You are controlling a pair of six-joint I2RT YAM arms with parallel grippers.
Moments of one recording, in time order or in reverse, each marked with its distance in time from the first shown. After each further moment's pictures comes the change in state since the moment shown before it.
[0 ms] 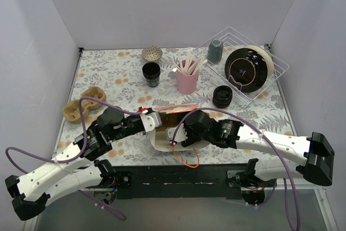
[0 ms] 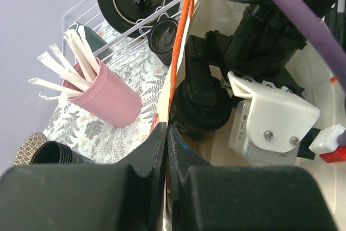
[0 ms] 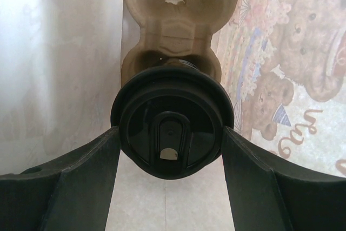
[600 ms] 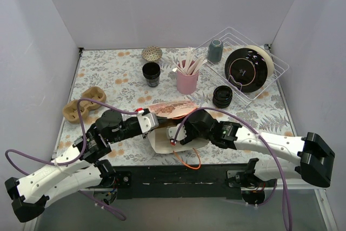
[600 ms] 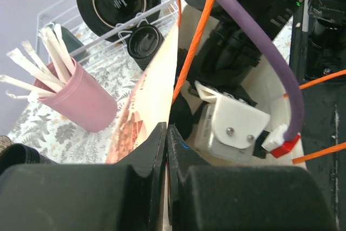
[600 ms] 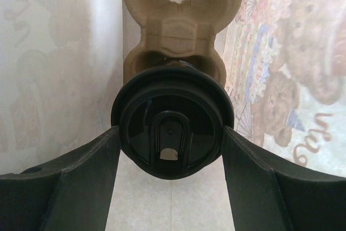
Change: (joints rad) left arm 0.000 -0.038 -0.045 0.037 0.061 -0.108; right arm -0.062 -0.003 -0.129 0.265 -0.074 -0.060
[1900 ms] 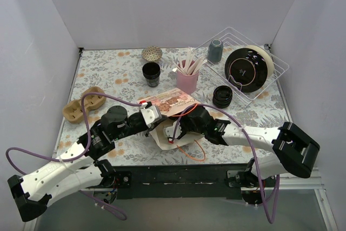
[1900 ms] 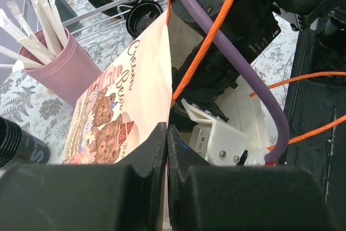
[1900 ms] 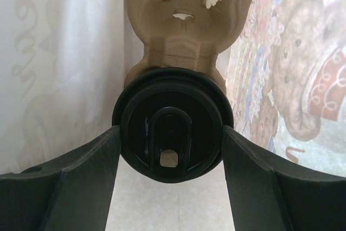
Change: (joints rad) left arm 0.035 0.055 -0.004 -0.009 -0.021 -0.100; right arm -0.109 0.196 -0.078 0.423 -0.172 -0.246
